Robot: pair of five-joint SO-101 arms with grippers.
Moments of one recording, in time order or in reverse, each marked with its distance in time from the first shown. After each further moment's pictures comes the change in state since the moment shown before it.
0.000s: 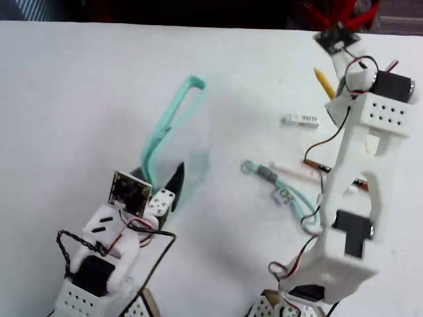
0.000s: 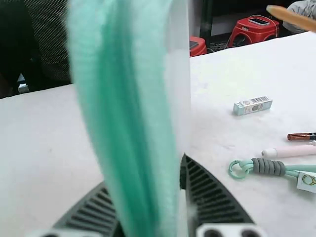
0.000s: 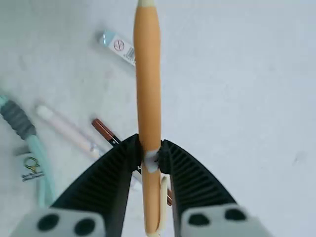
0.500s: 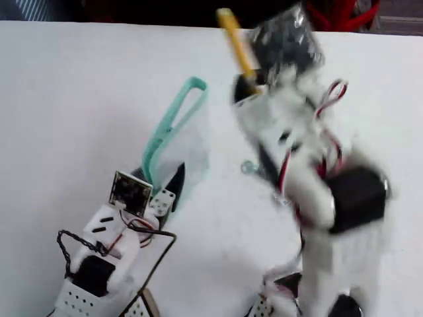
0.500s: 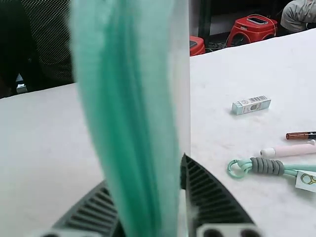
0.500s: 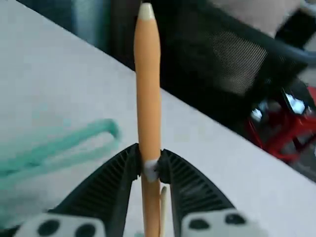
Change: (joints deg) left arm 0.3 0.0 0.0 0.0 0.0; right arm -38.2 -36.4 1.1 -2.8 -27.2
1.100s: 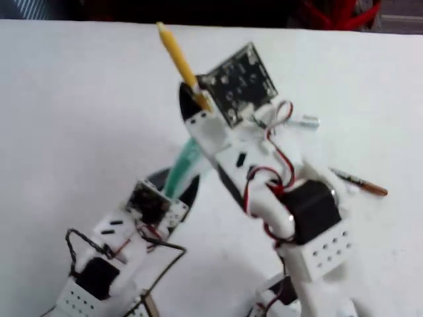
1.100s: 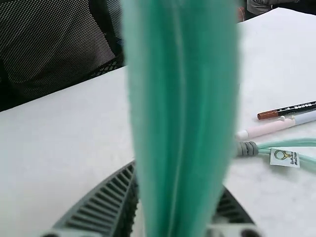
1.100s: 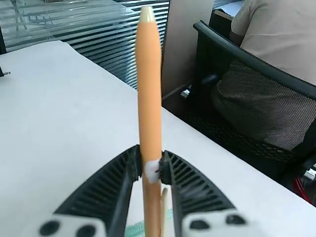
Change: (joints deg) left arm 6.8 -0.2 1.1 0.0 -5.0; right arm -8.0 -12.4 32.6 -27.7 -3.5
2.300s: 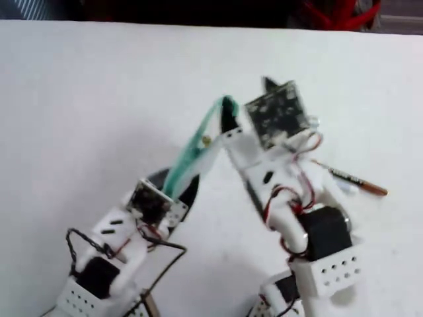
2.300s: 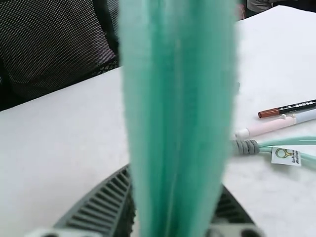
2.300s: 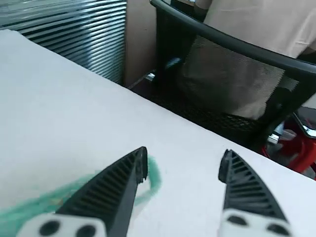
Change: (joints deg) left arm -0.7 0.2 0.0 0.0 -0.4; right arm 12.0 -13.0 18.8 -5.3 -0.1
